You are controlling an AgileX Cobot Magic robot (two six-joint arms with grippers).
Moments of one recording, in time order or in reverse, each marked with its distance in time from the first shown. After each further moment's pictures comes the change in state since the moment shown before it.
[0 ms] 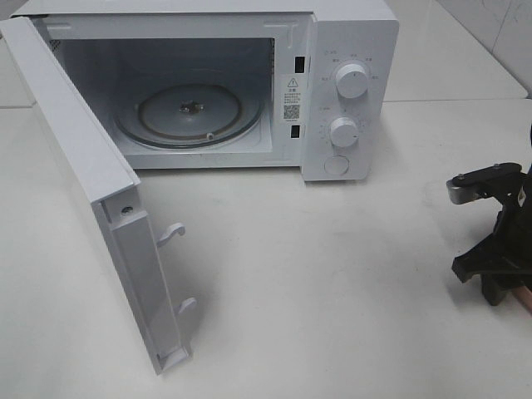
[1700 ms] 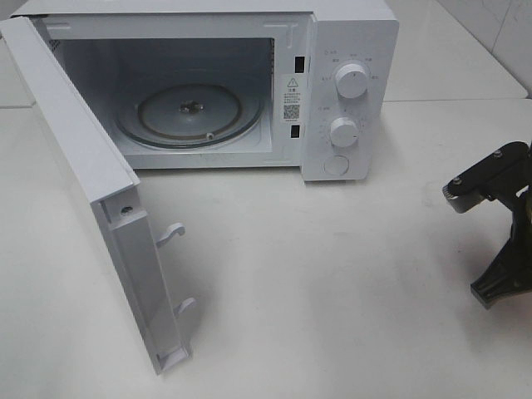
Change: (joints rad) left arm 0.000 0.000 0.000 0.000 0.000 0.000; right arm 0.370 -0.296 0.140 -0.420 0.275 0.484
